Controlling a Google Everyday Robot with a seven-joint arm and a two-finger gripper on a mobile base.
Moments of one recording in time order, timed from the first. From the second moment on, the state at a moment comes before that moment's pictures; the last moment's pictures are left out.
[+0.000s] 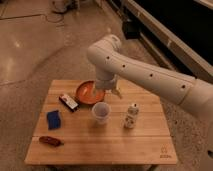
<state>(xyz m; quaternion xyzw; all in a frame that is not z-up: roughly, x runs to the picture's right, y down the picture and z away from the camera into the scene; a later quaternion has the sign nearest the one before) 0.002 0.029 0.678 -0.24 -0.22 -0.64 0.70</state>
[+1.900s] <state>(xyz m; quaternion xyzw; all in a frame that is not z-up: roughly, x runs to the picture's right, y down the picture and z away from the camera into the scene) 0.002 0.029 0.678 -0.24 -0.22 -0.64 0.70</state>
